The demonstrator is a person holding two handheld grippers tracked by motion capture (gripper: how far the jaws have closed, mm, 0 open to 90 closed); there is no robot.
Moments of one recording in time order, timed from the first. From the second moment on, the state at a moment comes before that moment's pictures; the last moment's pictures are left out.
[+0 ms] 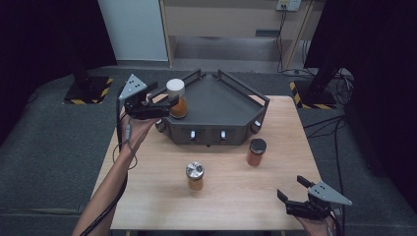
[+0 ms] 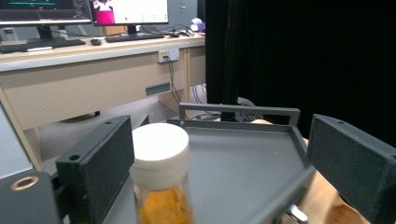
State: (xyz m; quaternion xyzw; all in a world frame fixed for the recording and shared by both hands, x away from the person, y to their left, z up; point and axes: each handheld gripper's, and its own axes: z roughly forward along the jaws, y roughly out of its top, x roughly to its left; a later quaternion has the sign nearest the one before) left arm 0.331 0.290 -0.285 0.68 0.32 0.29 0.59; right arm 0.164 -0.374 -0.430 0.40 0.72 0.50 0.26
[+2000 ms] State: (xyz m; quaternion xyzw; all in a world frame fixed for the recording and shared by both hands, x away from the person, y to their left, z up) left arm 0.197 0.364 -0.435 0.71 0.36 0.22 0.56; right arm 0.163 -0.372 -0.429 0.40 0.73 0.49 0.26
